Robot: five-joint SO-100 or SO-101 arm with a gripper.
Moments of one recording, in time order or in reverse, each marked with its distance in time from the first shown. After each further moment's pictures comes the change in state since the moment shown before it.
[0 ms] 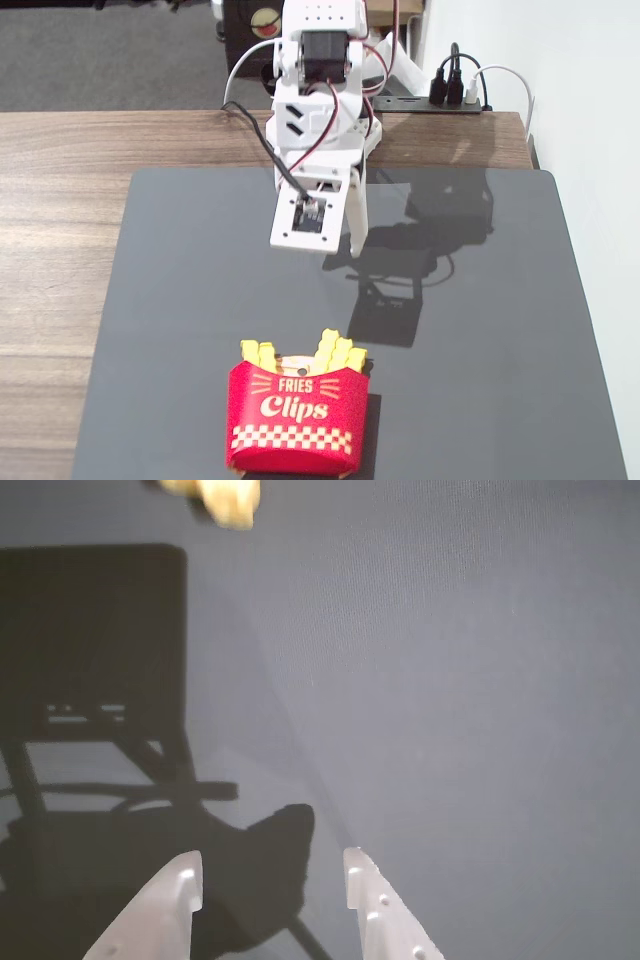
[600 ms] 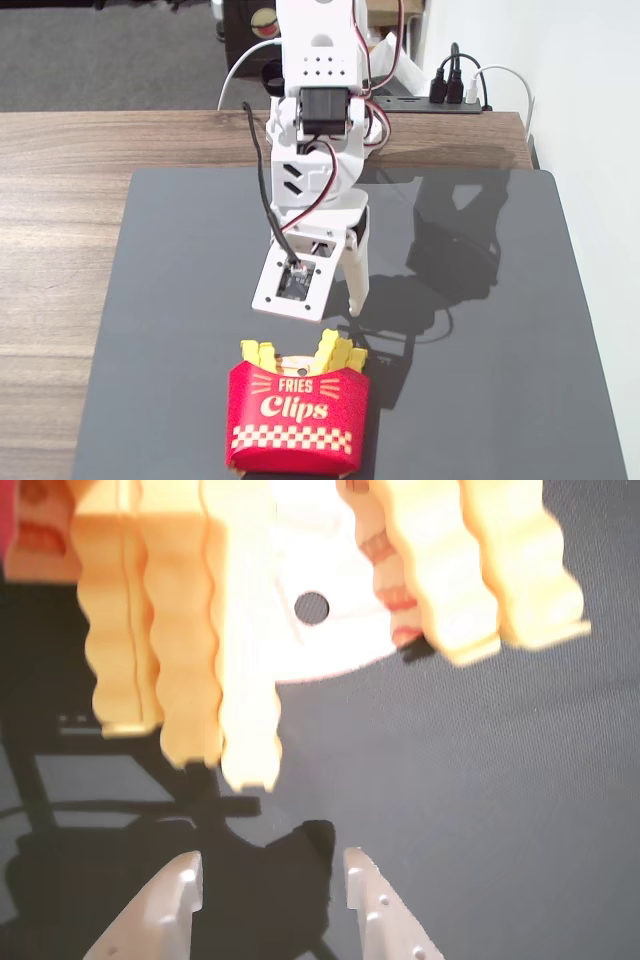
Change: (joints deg) arm -0.2 -31.2 -25.4 -4.9 6.2
